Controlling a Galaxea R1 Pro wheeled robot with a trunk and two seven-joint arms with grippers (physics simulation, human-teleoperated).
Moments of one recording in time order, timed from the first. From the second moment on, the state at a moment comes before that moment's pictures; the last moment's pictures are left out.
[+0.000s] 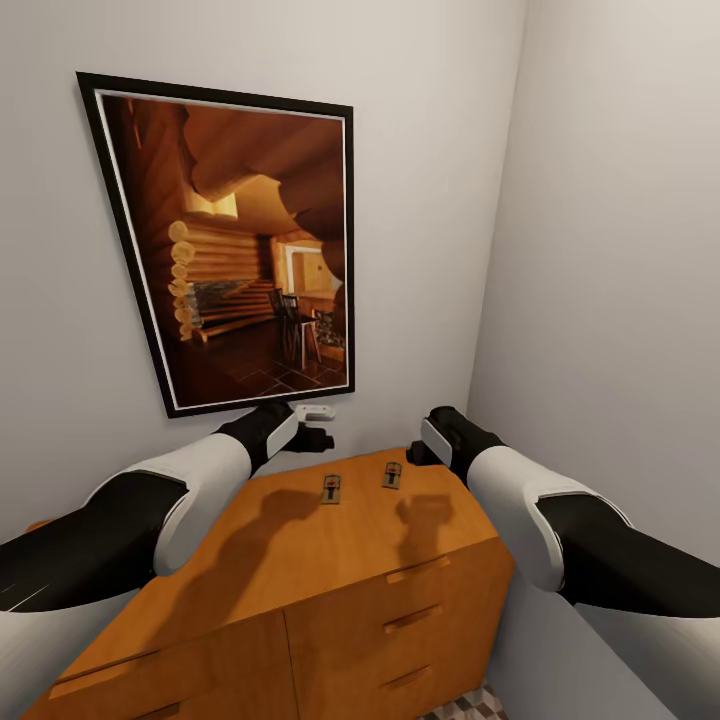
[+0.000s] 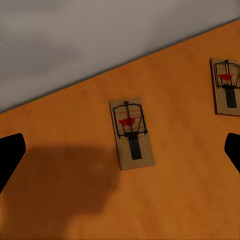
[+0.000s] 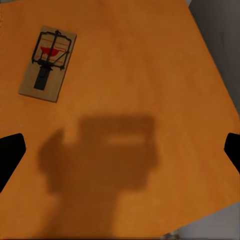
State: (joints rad) left arm -1.33 -0.17 -0.18 -0.04 0.19 0.57 0.00; right arm -1.27 0.17 0.01 -0.13 -0.07 0.71 -0.29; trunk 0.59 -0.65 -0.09
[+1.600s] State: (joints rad) left arm -1.33 -0.16 -0.18 -0.04 0.19 0.55 0.00; right arm -1.27 0.17 0.02 -0.18 -0.07 0.70 -0.29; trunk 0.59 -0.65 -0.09
